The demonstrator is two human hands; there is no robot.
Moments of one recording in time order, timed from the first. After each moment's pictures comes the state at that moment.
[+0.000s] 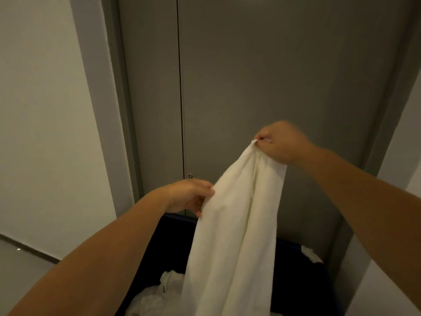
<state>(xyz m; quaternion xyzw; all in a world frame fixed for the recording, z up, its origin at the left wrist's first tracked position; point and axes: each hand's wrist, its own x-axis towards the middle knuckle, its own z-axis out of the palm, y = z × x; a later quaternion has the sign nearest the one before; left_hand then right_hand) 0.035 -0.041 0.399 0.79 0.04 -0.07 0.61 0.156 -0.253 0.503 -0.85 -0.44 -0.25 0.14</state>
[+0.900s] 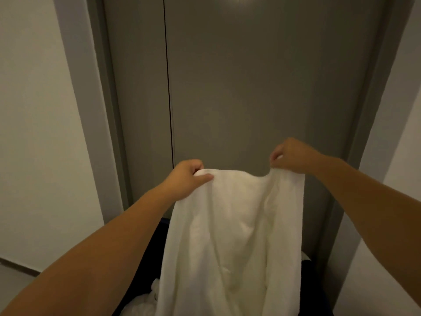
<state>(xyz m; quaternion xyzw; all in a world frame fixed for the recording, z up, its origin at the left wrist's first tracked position) 0.056 -0.054 0.415 0.90 0.04 0.25 0.35 0.200 -0.305 0.483 -0.92 -0.35 -0.11 0.10</state>
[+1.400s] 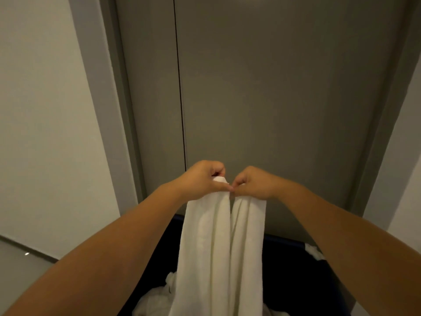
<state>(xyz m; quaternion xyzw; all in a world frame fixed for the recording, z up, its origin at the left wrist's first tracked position) 0.046 -0.067 0.421 0.92 -0.04 0.18 0.34 0.155 -0.227 0.420 -0.82 -0.49 0.11 0.28</state>
